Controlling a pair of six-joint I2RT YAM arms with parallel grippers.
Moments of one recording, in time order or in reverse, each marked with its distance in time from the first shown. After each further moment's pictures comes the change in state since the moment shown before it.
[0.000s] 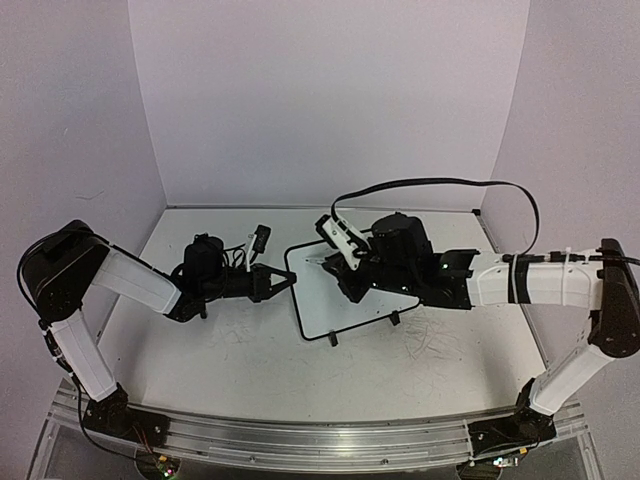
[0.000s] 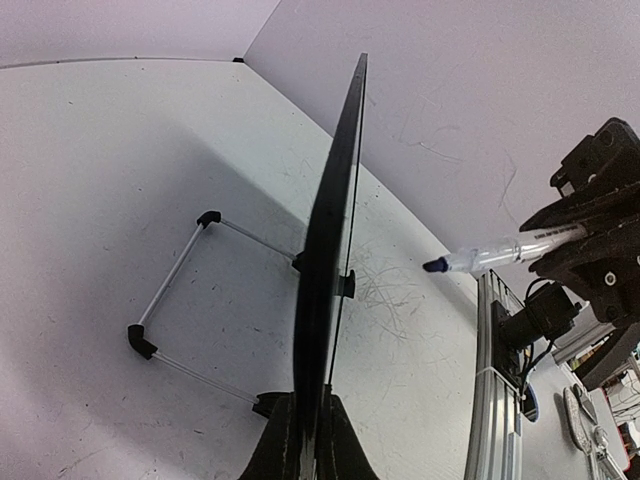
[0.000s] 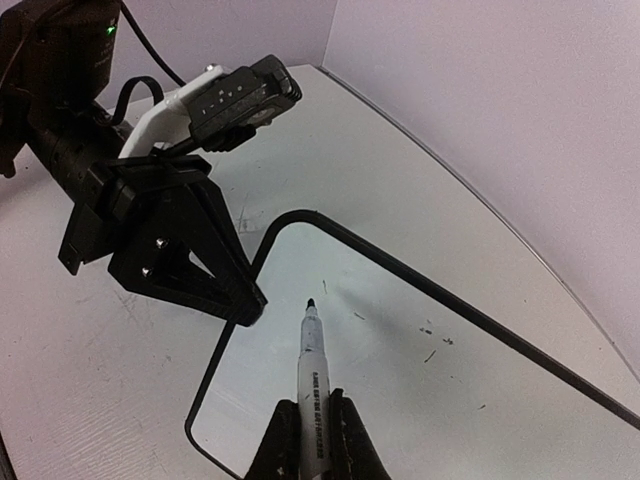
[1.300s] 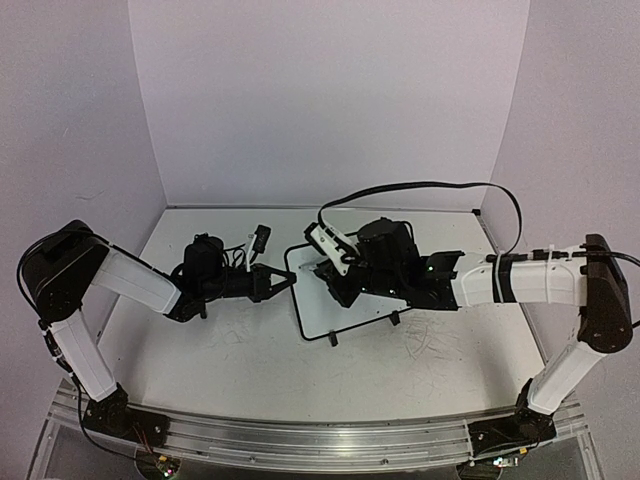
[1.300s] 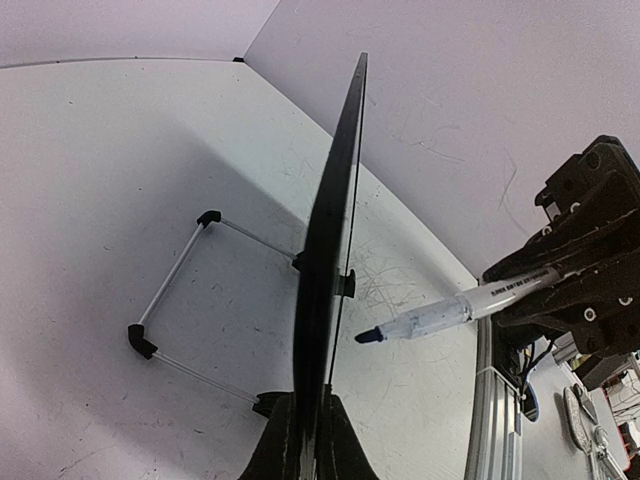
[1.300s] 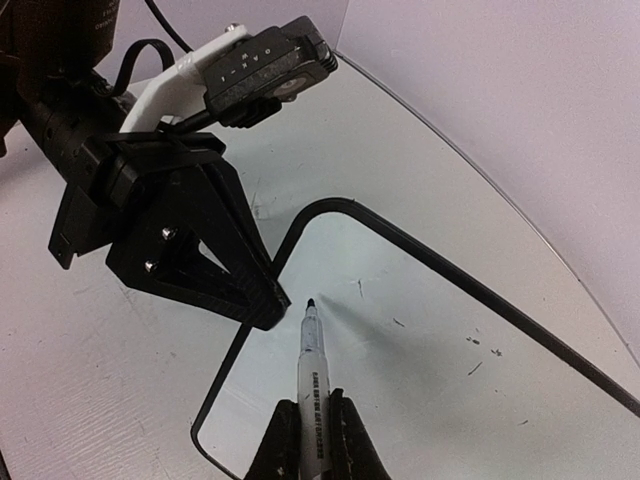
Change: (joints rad) left arm 0.000 -0.002 0.000 -0.002 -0.001 0.001; right arm 0.016 0.078 0.037 0.001 0.000 -0.004
